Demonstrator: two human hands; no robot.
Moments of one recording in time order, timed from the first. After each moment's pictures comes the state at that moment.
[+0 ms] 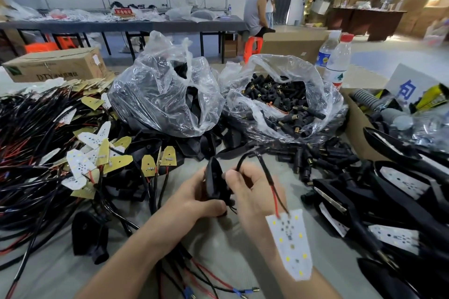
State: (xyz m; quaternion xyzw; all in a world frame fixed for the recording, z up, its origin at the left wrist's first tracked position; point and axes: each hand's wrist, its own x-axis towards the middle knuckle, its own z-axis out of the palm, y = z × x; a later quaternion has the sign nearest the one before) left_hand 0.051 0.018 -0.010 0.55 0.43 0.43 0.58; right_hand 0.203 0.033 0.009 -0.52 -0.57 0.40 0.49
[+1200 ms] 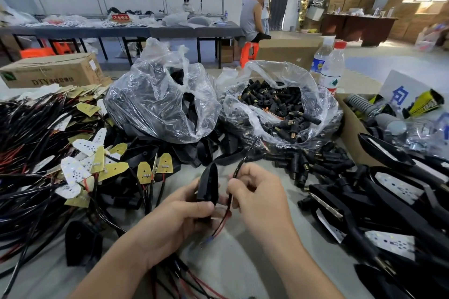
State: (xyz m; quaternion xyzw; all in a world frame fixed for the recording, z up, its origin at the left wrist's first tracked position) left_hand 0.043 0.017 -0.006 0.42 0.39 0.43 0.70; right_hand 0.219 0.036 0.009 -0.50 -0.60 0.40 0.49
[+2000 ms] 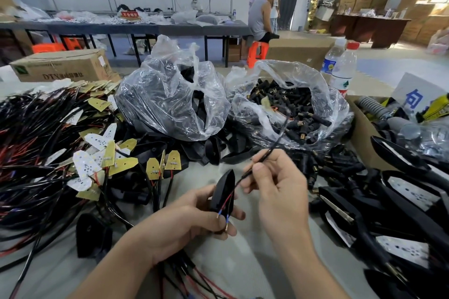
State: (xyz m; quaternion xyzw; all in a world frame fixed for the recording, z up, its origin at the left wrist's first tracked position) left_hand 0.042 0.008 0.009 0.47 0.38 0.37 0.70; right_hand 0.220 0.036 0.015 -0.36 -0.56 0.41 0.62
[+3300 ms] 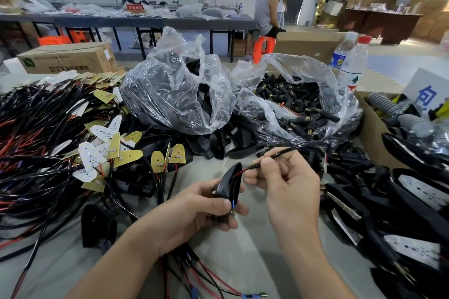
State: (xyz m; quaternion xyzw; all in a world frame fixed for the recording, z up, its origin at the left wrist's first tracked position) left_hand 0.045 0.012 0.006 0.45 0.39 0.39 0.71; right_hand 0.221 0.034 0.018 -0.39 -0.48 0.43 0.66
